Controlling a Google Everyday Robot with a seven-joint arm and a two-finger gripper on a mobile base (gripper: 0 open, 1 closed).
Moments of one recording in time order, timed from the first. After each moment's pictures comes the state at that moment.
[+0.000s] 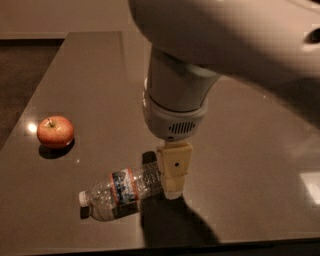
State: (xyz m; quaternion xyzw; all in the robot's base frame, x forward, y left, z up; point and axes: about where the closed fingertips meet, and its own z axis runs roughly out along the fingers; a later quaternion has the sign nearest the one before) arm 0.391 -0.017 0.911 -0.77 0.63 -0.01 0.10
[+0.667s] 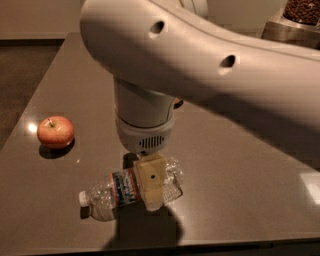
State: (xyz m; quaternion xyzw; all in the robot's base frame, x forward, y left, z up) arm 0.383 0.025 0.880 -0.79 0.60 0.00 0.07
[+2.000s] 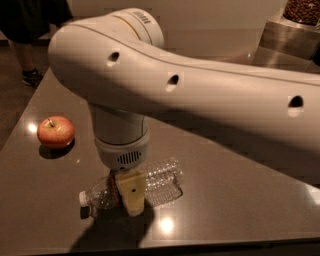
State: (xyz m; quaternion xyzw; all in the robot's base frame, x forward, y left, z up) arm 0.366 0.056 0.845 -0.82 0.58 0.03 0.02
